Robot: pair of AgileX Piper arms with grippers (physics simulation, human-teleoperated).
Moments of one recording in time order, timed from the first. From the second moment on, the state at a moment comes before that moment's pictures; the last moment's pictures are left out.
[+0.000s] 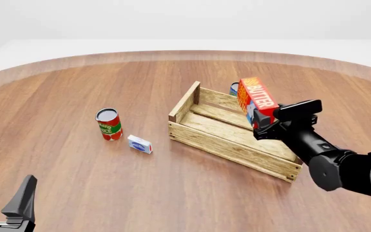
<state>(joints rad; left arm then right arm) 0.00 0.00 0.00 0.00 0.00 0.22 1.49 -0.58 -0.59 -0.13</state>
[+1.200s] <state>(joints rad) 0.00 0.00 0.00 0.00 0.00 0.25 1.67 -0.66 -0.65 -0.11</state>
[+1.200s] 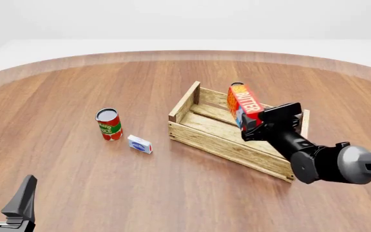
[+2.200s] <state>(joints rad) 0.00 0.00 0.00 0.00 0.00 0.26 1.79 -0.68 -0.70 -0.09</state>
